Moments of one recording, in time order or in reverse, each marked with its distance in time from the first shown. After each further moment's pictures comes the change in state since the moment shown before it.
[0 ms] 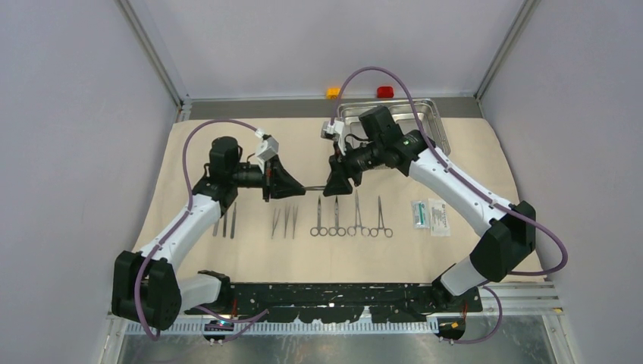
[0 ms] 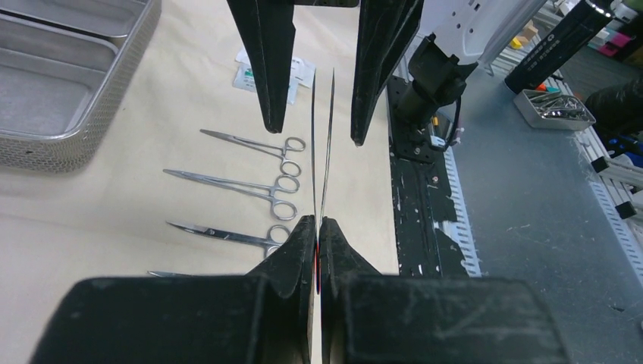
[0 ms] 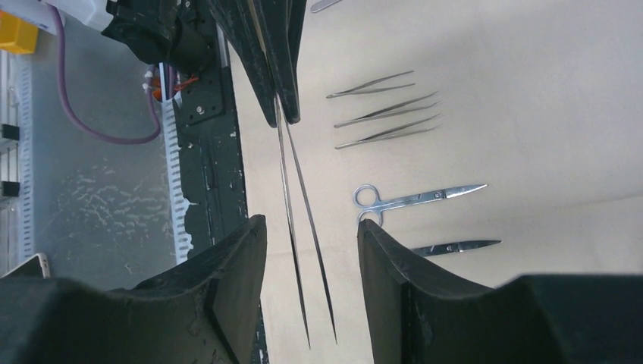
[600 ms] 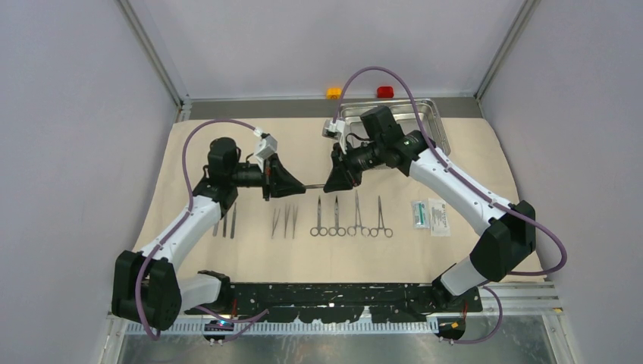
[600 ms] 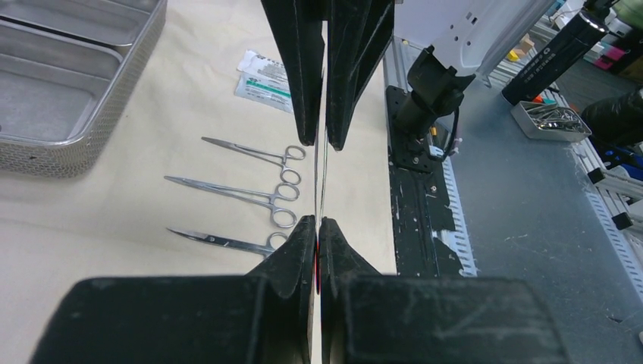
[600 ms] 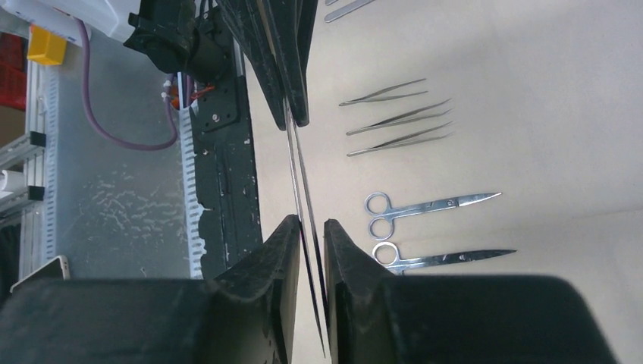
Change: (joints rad) left arm 0.002 -0.003 -0.025 0.114 0.001 -0.103; right arm -0.018 0.000 -0.018 0.041 -0.057 0.040
